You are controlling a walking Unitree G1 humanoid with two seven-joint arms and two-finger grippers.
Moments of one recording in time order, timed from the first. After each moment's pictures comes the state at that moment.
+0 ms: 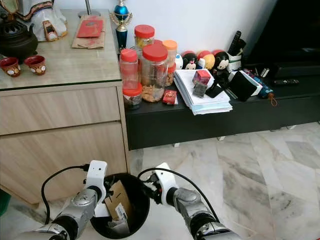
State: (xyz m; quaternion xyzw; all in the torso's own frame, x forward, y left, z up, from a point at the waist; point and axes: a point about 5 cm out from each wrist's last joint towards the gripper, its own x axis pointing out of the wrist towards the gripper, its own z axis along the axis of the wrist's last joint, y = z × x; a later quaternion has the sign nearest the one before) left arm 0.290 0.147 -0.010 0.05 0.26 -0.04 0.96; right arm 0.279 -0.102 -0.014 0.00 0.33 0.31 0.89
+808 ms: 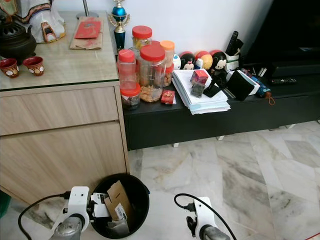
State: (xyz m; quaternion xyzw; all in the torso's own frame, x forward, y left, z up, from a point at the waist) left arm 0.222 0.183 -0.056 0.03 0.32 0.06 0.94; right arm 0.190 -0.186 -0.081 0.00 0.47 0.04 0.88
